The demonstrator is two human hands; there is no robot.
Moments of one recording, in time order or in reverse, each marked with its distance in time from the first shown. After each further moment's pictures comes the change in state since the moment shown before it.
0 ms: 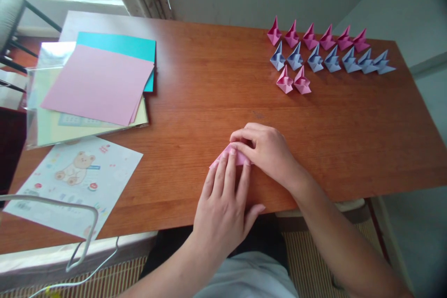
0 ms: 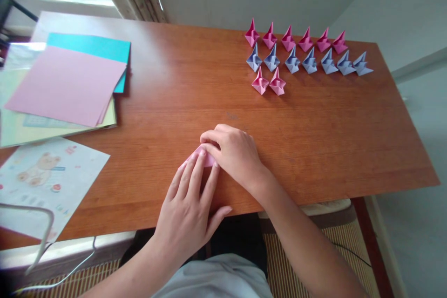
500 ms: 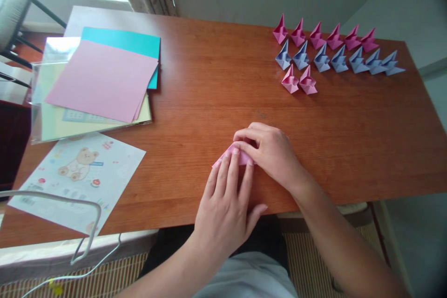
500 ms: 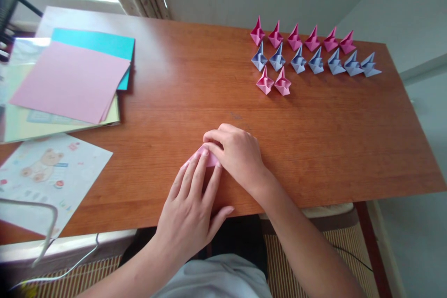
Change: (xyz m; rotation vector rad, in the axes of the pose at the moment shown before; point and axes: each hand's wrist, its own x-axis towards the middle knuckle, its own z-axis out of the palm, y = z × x) left_hand -0.001 0.000 0.000 -0.008 -0.004 0.002; right_hand -0.001 0.000 0.003 -0.002 0.019 0.033
